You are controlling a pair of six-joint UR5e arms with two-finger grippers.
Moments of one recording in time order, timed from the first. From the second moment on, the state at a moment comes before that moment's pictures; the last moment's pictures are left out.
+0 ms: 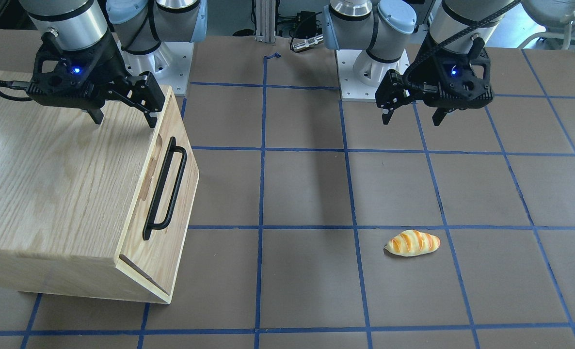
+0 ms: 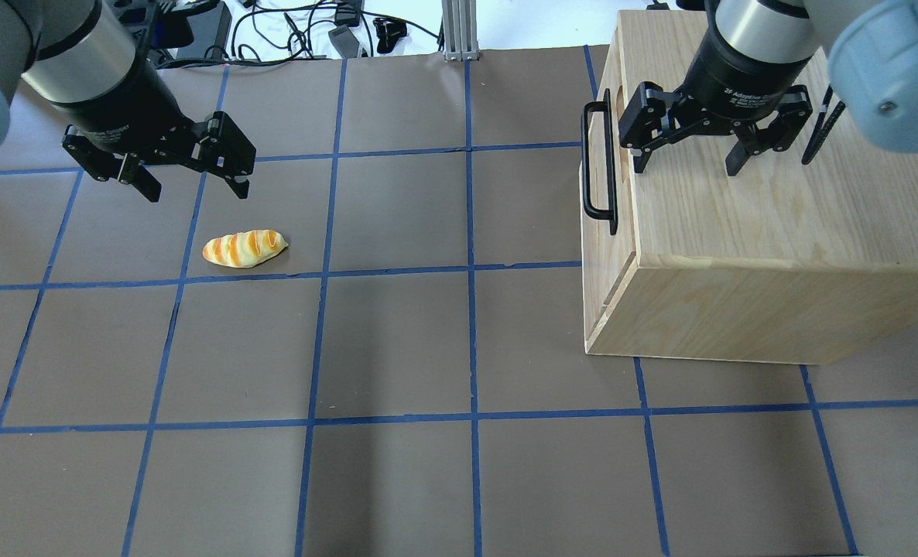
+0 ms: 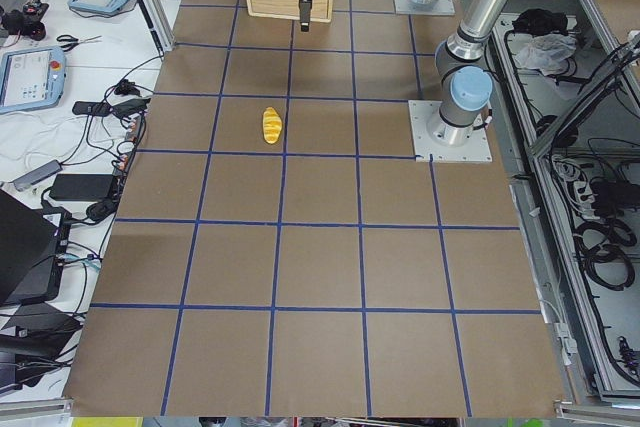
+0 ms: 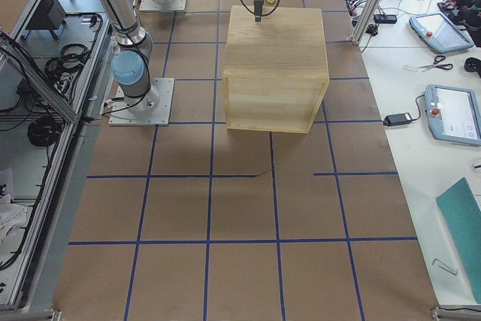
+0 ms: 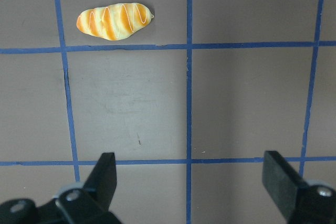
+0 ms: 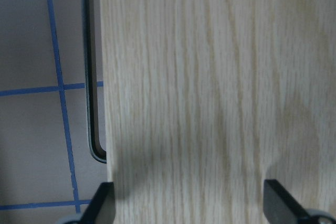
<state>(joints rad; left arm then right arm) -1.53 -1.53 -1.59 -1.57 1.58 0.05 1.59 -1.58 1.57 -1.60 -1.55 0.10</state>
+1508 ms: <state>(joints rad) -1.53 -1.51 -1.62 -1.57 1.58 0.04 1.59 -1.58 1.57 -1.60 -1.55 0.10</state>
